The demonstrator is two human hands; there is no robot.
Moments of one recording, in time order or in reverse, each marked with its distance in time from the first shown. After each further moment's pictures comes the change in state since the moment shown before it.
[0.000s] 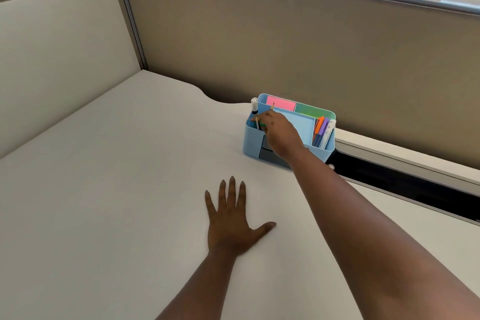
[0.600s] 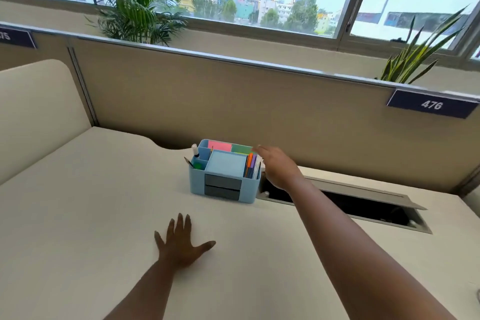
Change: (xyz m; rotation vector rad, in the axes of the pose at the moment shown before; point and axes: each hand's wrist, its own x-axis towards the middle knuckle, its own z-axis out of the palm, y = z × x) left_hand 0.016 0.005 -0.040 -0.030 -0.349 -0.102; right_hand -0.089 0.055 -0.113 -0.079 0.020 0.109
